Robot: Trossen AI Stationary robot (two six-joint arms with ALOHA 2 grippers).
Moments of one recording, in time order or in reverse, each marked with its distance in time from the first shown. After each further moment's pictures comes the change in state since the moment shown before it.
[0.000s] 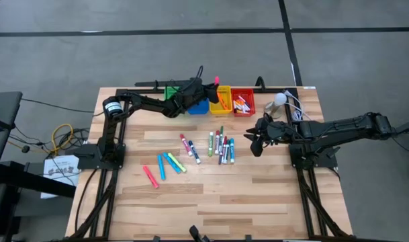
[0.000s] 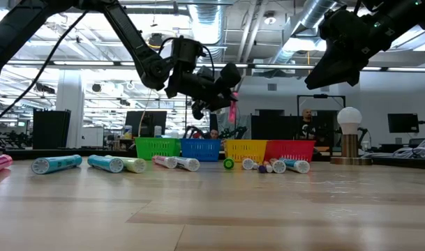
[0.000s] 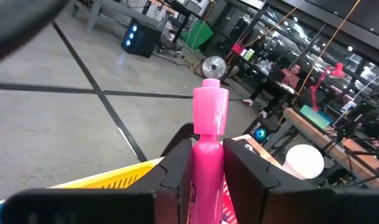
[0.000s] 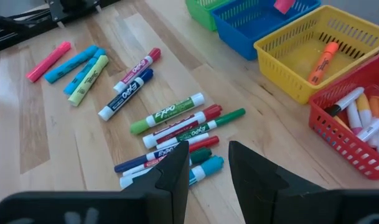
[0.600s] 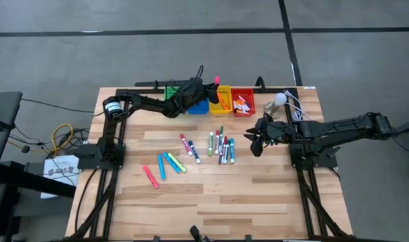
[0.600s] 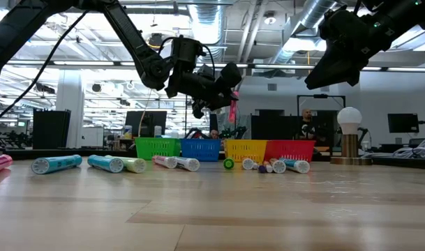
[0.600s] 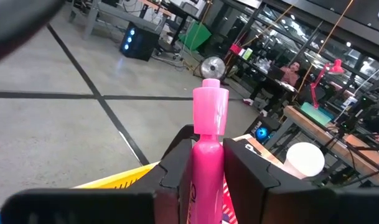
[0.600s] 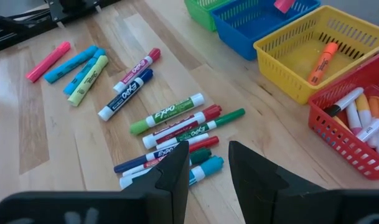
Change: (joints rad) left arm -0.001 0.000 0.000 0.010 0.003 0.038; right arm 0.000 0.000 0.000 0.000 0.002 0.000
